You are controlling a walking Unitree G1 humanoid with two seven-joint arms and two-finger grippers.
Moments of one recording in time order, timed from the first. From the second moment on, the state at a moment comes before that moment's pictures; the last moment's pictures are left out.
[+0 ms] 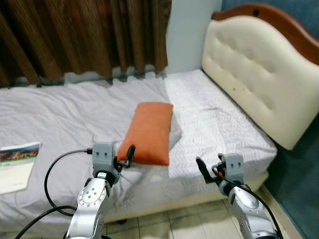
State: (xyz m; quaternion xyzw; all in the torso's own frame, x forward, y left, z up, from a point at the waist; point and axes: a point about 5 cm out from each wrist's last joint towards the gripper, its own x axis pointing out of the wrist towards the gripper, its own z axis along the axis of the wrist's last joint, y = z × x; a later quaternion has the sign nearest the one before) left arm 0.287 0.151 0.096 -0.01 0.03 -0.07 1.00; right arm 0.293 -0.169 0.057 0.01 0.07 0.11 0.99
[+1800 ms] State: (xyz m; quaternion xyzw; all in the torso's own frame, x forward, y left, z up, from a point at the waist) left arm 0.369 0.203 0.101 -0.15 0.10 -0.03 0.98; right arm 0.341 -0.133 0.064 0.20 0.10 0.08 0.97
